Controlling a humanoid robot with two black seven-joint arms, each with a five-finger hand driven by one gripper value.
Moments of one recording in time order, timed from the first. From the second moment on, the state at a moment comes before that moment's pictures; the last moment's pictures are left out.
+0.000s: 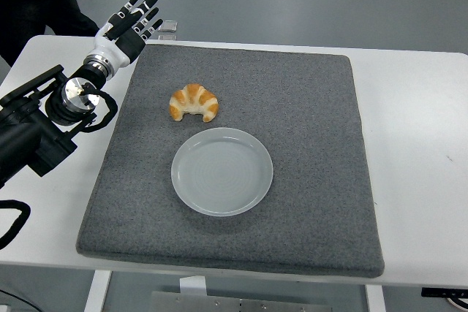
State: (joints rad) left arm -0.88 0.30 -0.67 -0.66 -0.28 -0.11 -0.21; right arm 0.05 0.00 -0.15 0.16 0.04 0.04 -0.06
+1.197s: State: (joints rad) left arm -0.95 0.36 -0.56 -0.76 0.71 -0.19 -0.21; right arm 0.05 0.00 -0.14 0.16 0.04 0.04 -0.06
